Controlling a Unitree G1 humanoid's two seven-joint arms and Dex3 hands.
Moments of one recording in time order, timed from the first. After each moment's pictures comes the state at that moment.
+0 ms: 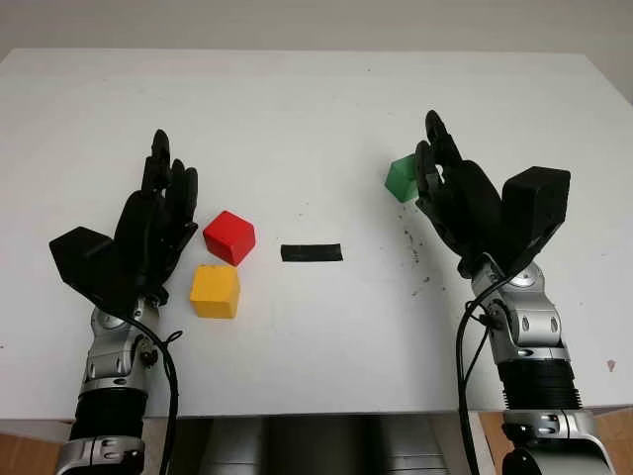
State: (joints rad) left arm -0.38 0.25 0.23 0.37 -0.24 -0.16 -0.26; right arm -0.49 -0.21 -0.12 0.22 0.13 0.19 0.22
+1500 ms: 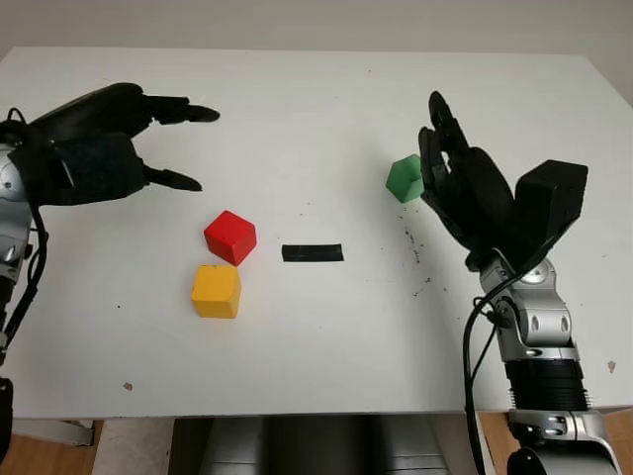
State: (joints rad) left arm -0.84 0.84 -0.12 0.46 0.42 -0.23 -0.56; right arm -0.49 -0.23 -0.13 0.15 0.13 0.17 0.25
